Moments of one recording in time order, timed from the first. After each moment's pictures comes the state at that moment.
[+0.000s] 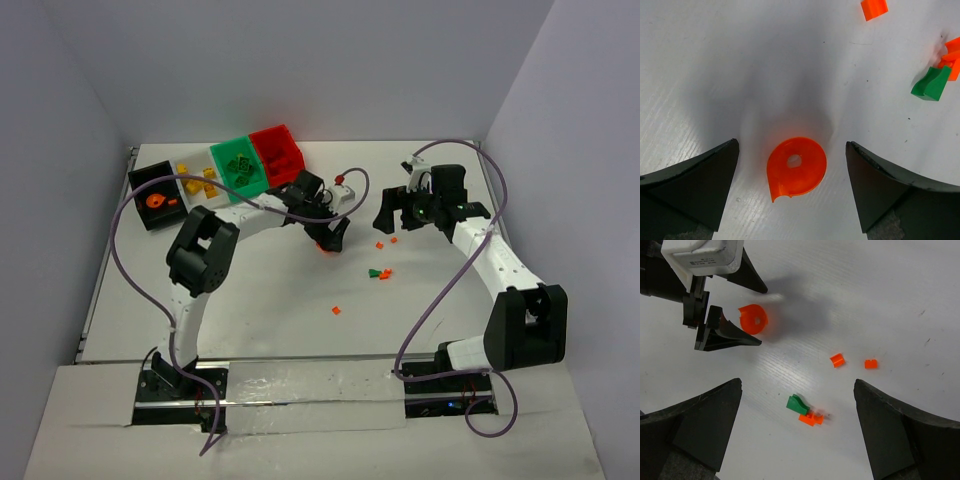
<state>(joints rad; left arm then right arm) -0.66 2.18 1.60 -0.36 0.45 0.18 0.10 1.37 1.02 -0.42 -0.47 0.00</state>
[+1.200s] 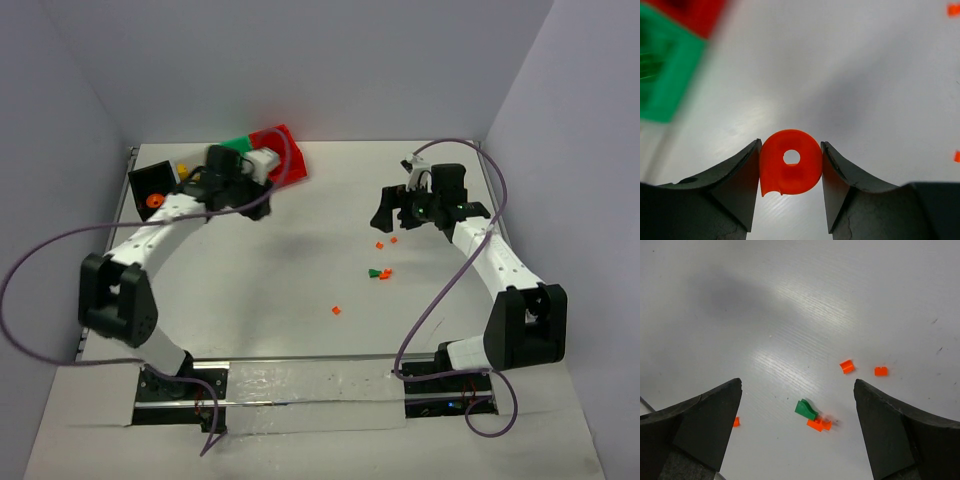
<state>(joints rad) -0.42 1.64 1.31 -0.47 0.26 0.21 0.10 1.37 1.02 -0.40 -0.51 0.02</state>
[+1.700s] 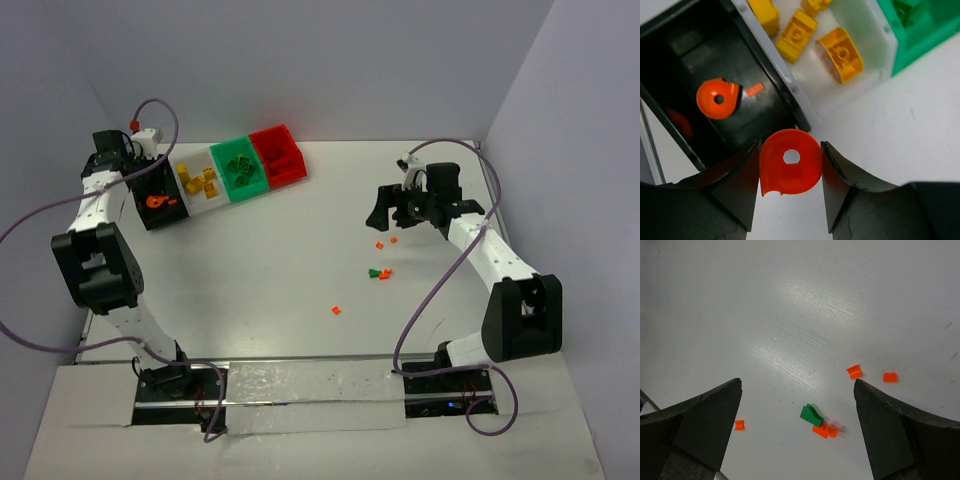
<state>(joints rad) 0.24 1.82 1.53 -0.56 0.36 0.27 0.12 1.41 1.03 -0.37 -0.53 0.05</state>
